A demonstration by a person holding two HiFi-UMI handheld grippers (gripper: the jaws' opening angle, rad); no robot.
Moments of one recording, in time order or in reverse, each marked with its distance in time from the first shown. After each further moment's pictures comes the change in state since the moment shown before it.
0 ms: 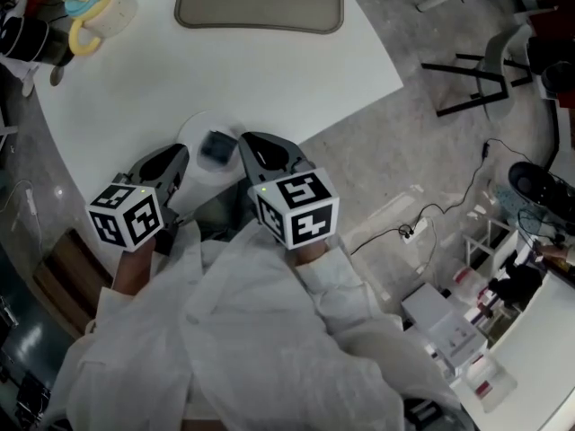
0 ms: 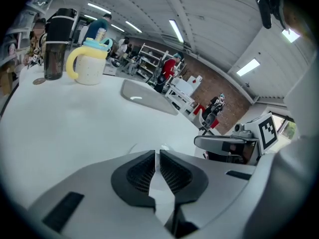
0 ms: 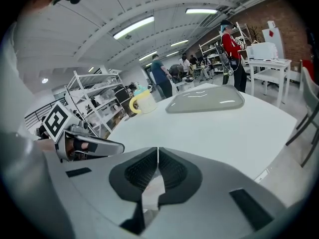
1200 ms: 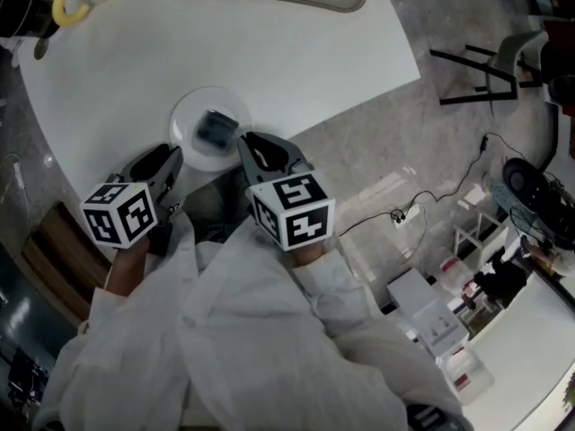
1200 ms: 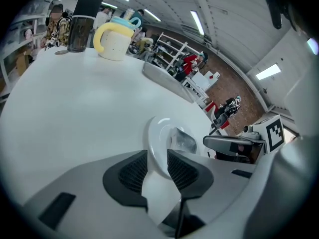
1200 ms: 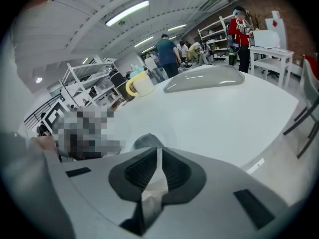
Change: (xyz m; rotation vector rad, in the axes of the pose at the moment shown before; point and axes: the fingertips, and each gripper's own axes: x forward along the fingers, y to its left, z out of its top) left arm 0.004 0.039 -0.060 -0.163 0.115 0.094; right arm 0.017 -0.004 -0.054 0.036 0.160 -0.011
